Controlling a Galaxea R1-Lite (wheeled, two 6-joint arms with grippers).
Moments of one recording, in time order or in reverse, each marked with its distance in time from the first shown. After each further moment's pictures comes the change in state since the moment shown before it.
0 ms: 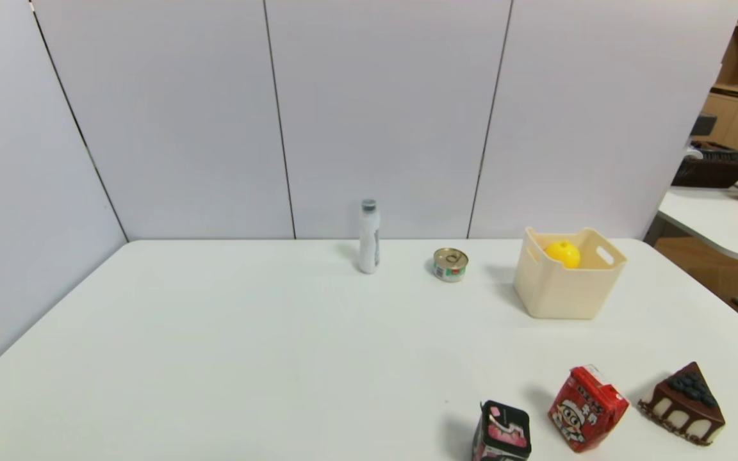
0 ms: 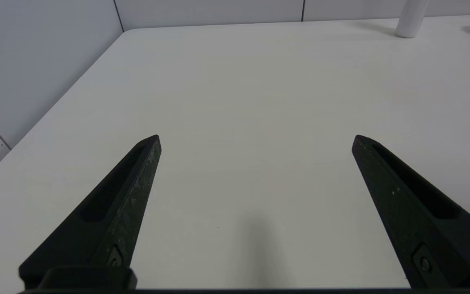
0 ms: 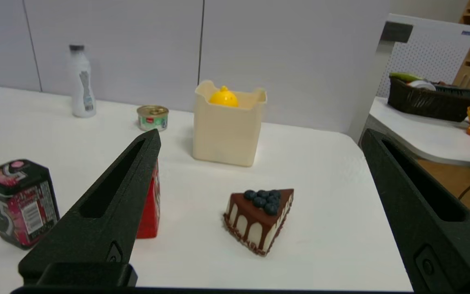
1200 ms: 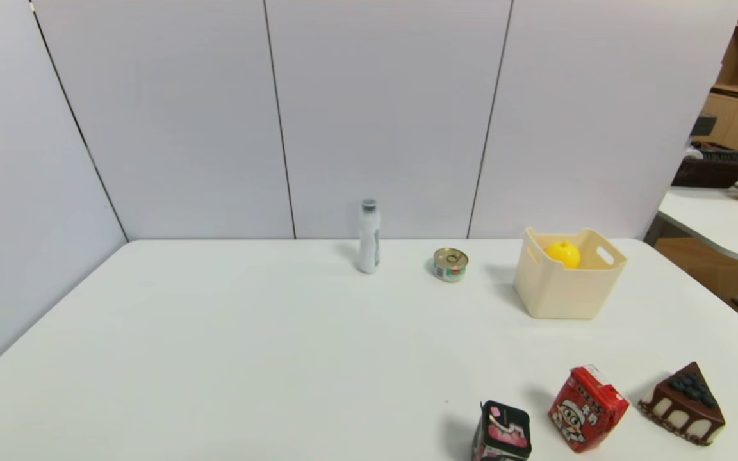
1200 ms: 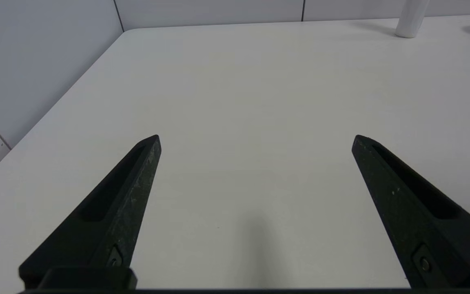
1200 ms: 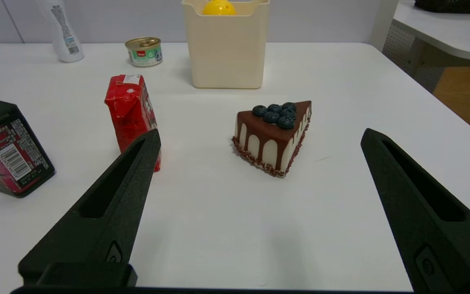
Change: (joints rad) left arm 0.000 0.000 0.000 0.000 0.000 0.000; right arm 0.000 -0.035 0.070 0.172 -0.044 0.128
